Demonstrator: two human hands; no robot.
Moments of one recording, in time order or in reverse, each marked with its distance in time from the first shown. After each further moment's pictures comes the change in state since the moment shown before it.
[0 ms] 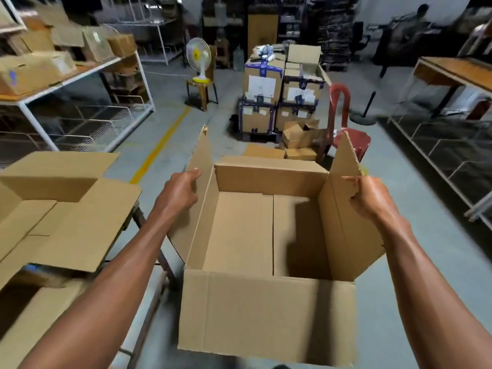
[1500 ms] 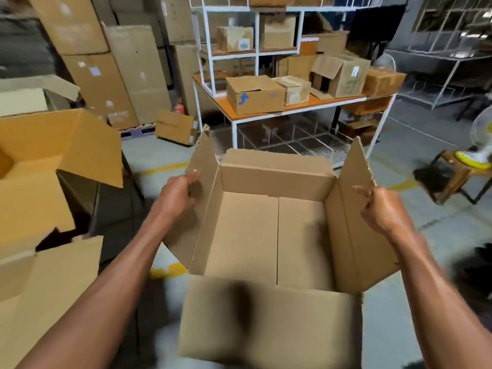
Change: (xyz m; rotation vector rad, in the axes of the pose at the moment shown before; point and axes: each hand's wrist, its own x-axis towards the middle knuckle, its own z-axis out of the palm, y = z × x) left_hand 0.623 -0.438 -0.190 0.047 0.495 -0.879; right_hand 0.848 -0.730 0.447 0.115 -0.447 -0.838
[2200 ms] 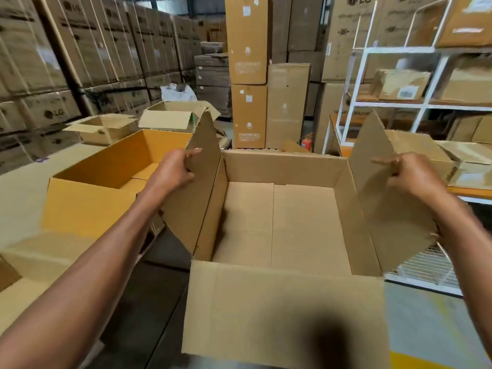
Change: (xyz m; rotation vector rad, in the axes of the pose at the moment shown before) left_hand 0.206 -0.038 -0.131 0.181 0.492 -0.421; right_hand 0.422 -0.298 0.062 0.127 -0.232 -0.762
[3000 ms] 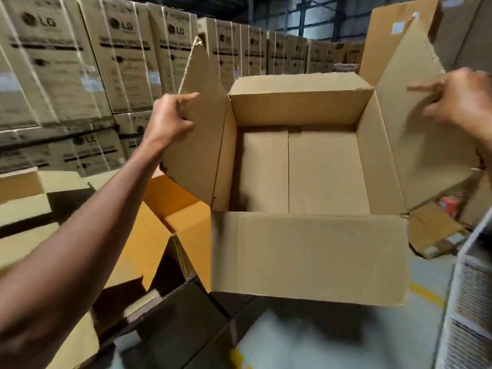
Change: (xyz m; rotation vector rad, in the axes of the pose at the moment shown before) left_hand 0.230 -0.066 -0.087 0.139 0.598 -0.267; right_hand 0.460 -0.199 0.072 0.650 -0.053 -0.360
